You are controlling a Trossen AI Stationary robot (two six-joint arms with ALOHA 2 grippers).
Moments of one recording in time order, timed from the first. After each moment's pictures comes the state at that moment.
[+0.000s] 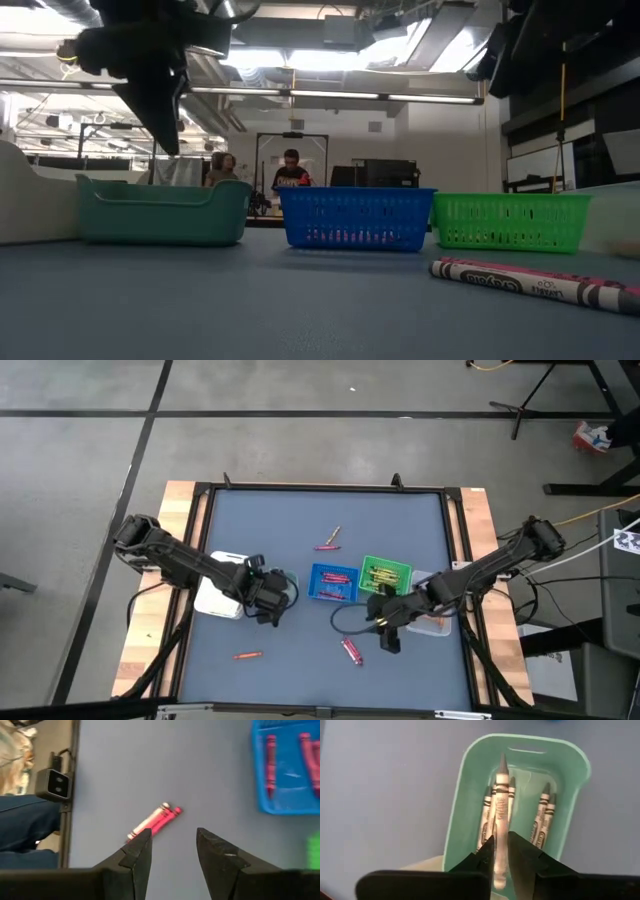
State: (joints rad) left arm -0.33 1.57 1.11 -0.99 -0.41 -0.62; right arm 0.47 1.40 0.97 -0.44 0.06 0.57
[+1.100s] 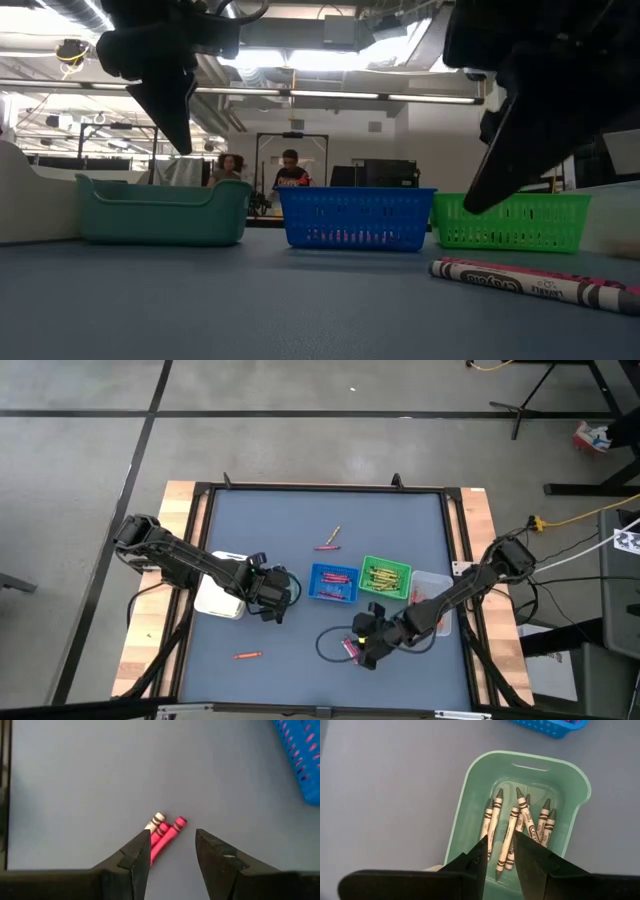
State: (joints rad) left arm -0.30 1.57 1.11 -0.94 -0.42 -0.62; right arm 0.57 1.73 0.97 -0.20 0.28 0.79
